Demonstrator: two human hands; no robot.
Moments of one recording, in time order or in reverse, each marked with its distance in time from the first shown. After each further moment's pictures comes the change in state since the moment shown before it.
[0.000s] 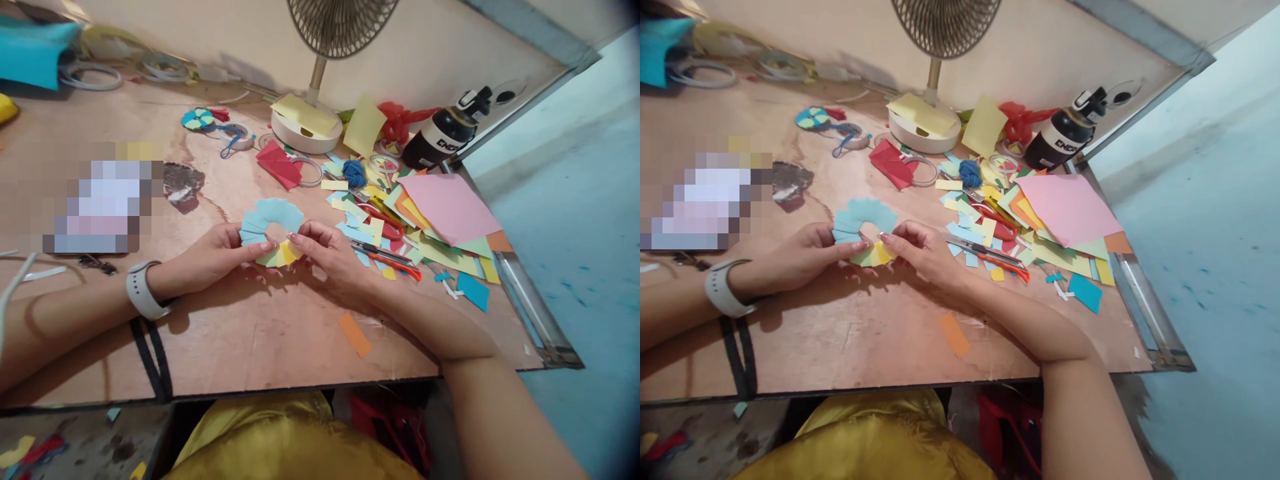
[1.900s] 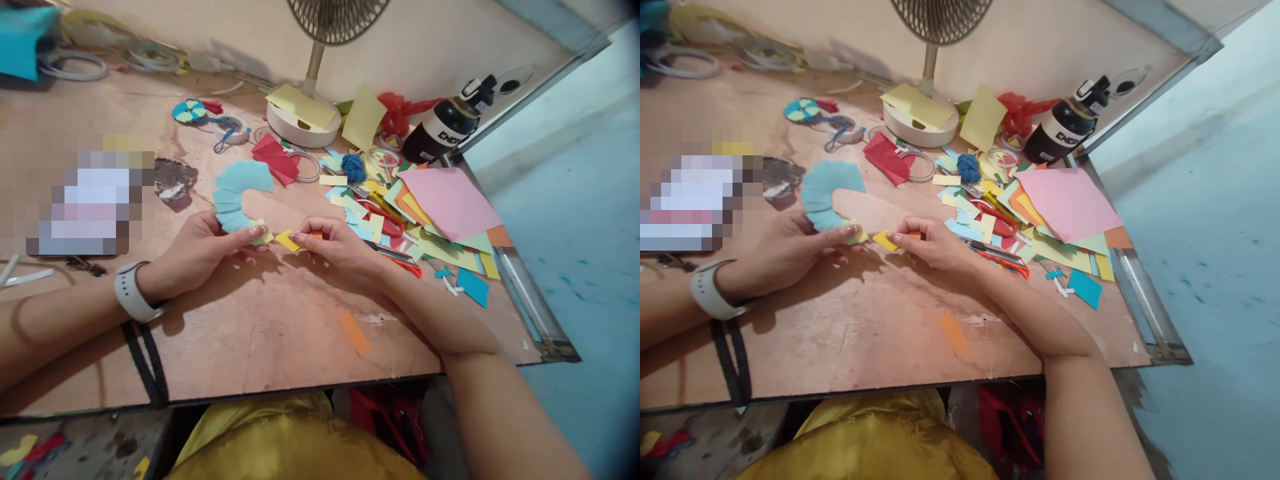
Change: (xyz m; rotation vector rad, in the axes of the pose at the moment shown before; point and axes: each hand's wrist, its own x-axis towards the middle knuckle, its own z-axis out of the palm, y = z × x) left_hand 0.001 -0.002 -0.003 -0.105 0.266 0.023; right_hand 0.008 -0.010 -0.028 -0.336 -0.136 0.084
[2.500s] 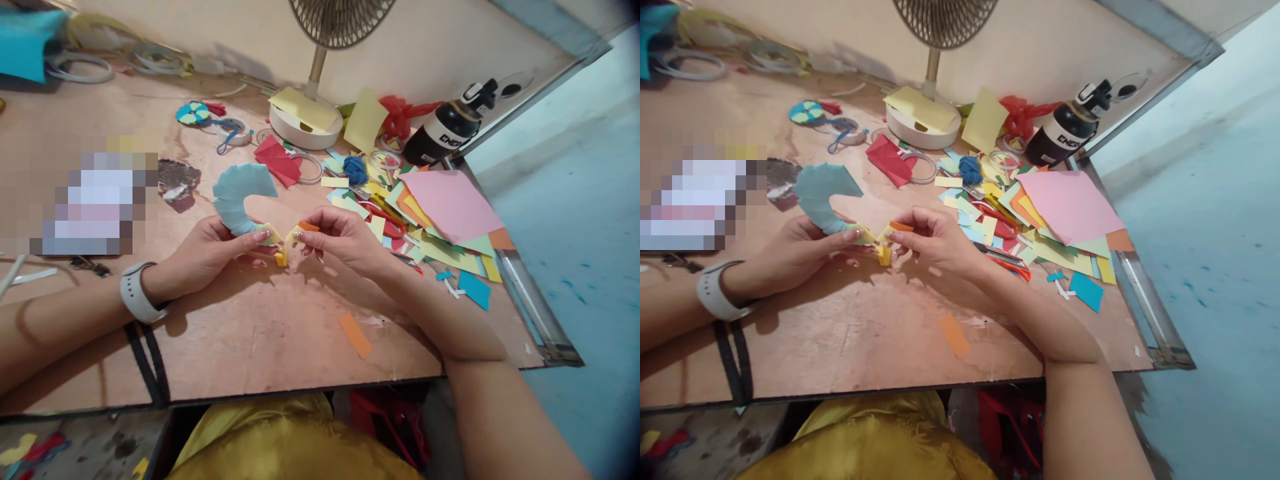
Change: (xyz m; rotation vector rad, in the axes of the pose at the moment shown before) left_hand -0.005 0.004 0.009 -0.087 -0.067 -0.016; right_hand 0.000 -0.018 -0.005 0.131 0.053 -0.149
